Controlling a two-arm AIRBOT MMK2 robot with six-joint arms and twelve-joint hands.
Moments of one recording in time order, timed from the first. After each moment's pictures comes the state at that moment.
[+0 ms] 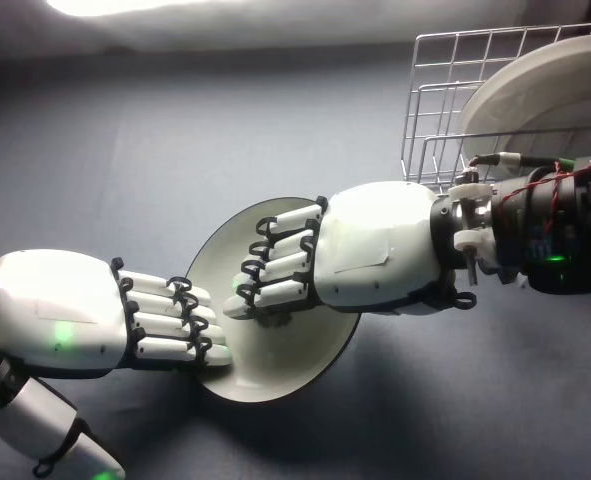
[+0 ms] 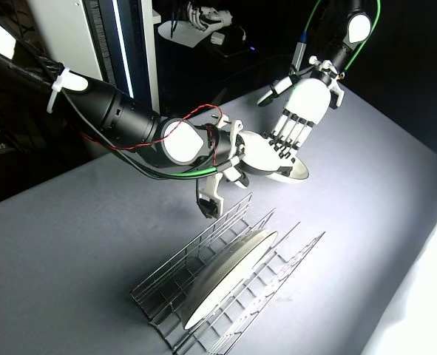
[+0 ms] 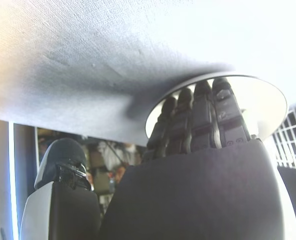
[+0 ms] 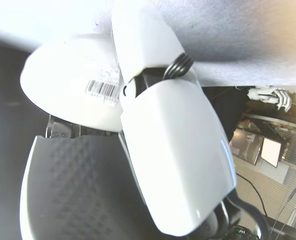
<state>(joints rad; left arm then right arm) 0.69 -0.93 1.25 1.55 -0.71 -0.18 -0.42 -1.34 1.27 -1.16 0.44 -0.19</state>
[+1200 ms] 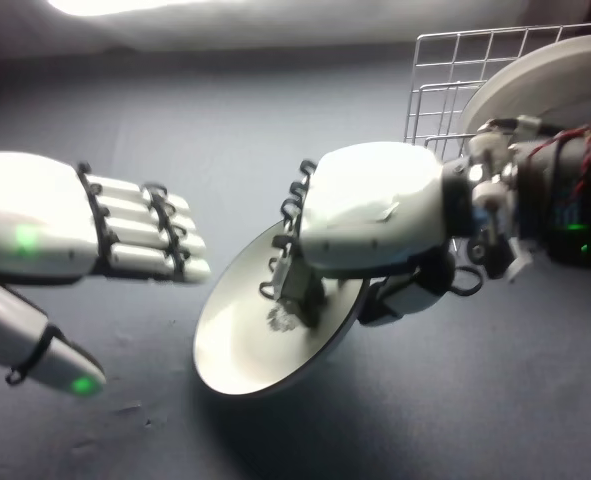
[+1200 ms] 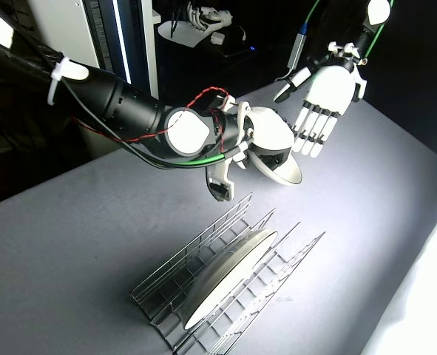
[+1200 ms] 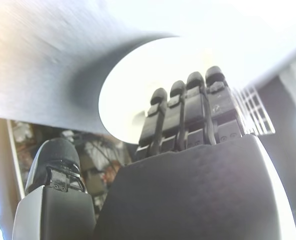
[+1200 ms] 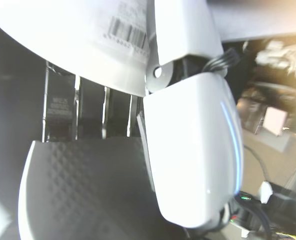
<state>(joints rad) 0.50 -0.85 1.27 1.56 -0.75 -0.19 -0.37 -1.27 1.19 -1.01 0.51 -0.19</state>
